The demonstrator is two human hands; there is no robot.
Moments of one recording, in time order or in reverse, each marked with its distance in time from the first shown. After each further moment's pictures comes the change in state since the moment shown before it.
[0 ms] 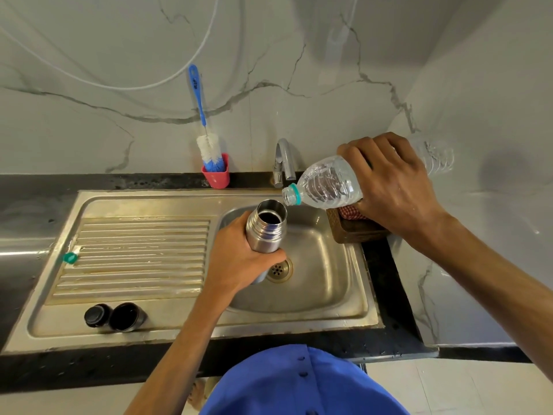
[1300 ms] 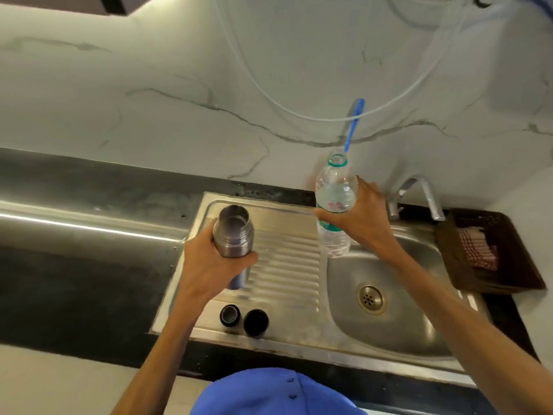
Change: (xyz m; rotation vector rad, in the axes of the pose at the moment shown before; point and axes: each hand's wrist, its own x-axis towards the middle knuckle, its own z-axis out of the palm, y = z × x) left_hand -0.012 -0.161 -0.307 -0.015 0.244 -0.233; right_hand 0.192 -0.282 0.080 0.875 -0.384 0.625
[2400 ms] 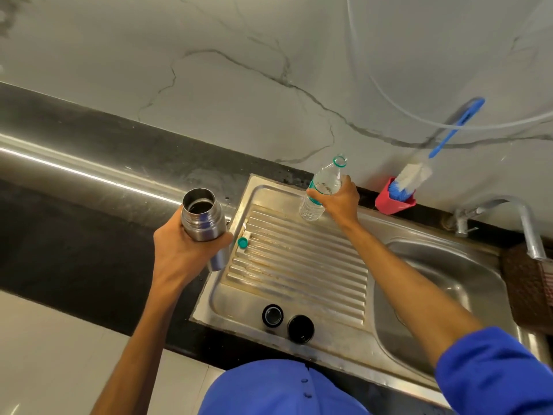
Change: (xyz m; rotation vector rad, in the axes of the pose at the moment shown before) left_hand 0.063 -0.106 -0.110 -0.021 0.182 -0.145; right_hand 0.114 -0.004 0.245 0.238 -0.075 0.319
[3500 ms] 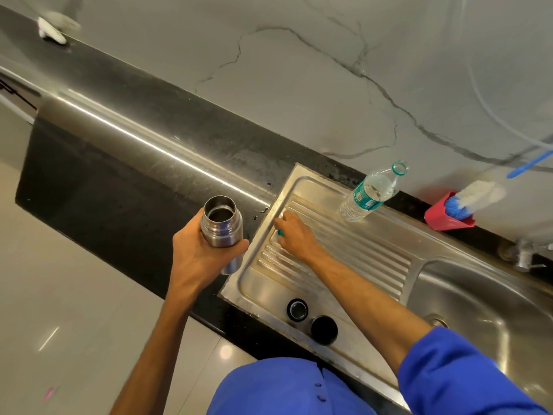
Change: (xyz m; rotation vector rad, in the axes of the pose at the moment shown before) left_hand -0.026 -0.037 -0.028 0.013 0.065 -0.128; right_hand -0.108 -0.013 0.160 -0.524 -0.618 -0.697
